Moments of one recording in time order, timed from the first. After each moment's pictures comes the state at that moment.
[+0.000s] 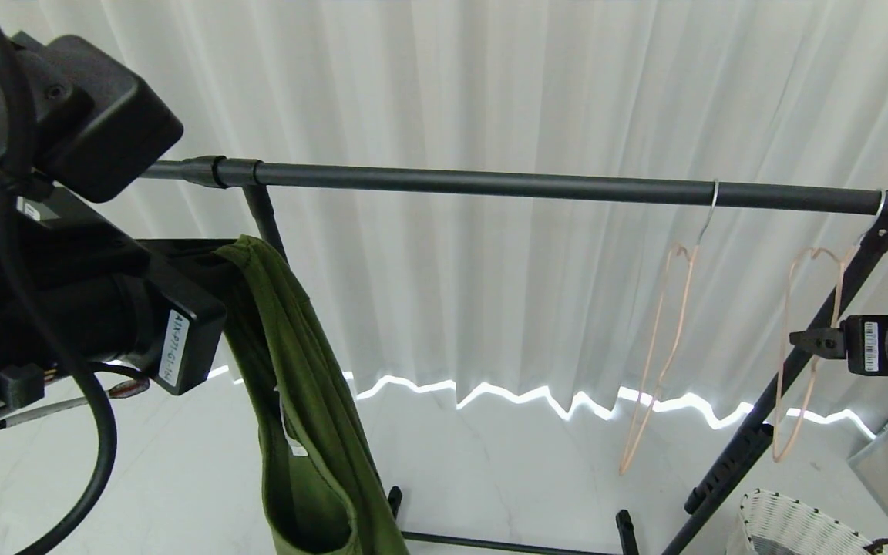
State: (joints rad) left arm -0.75 1.20 -1.01 0.07 0.42 0.39; right arm 0.14 1.35 -0.88 0.08 -0.19 0.11
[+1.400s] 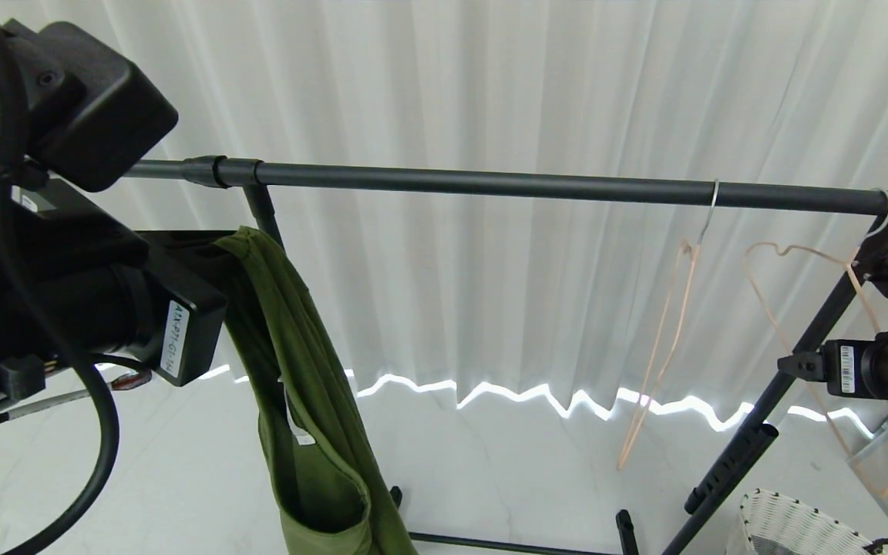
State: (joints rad) left arm -0.75 1.20 -1.01 0.04 0.42 0.40; right arm 0.15 1.41 -0.84 0.08 -0.23 0.19
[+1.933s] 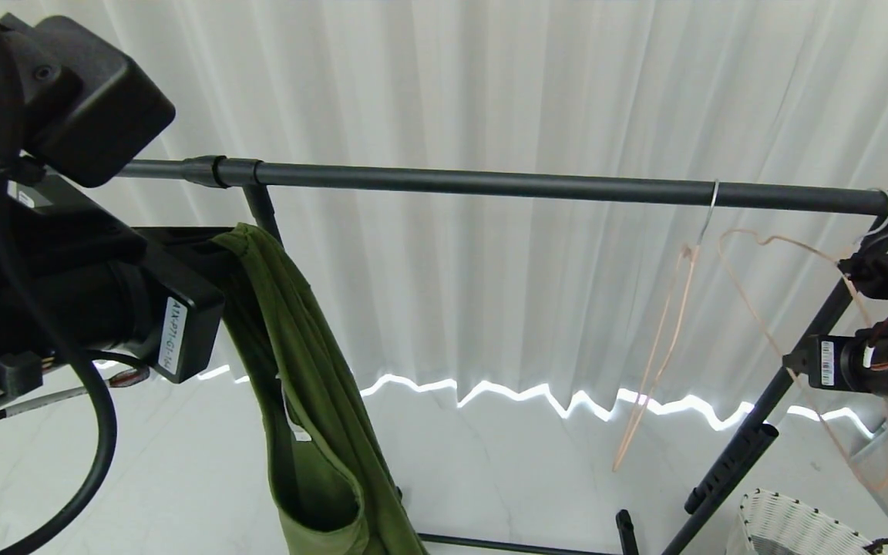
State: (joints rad) left arm -0.75 1.20 -1.02 0.04 0.43 0.41; right arm 0.14 1.48 -0.84 0.01 -0.22 0.20
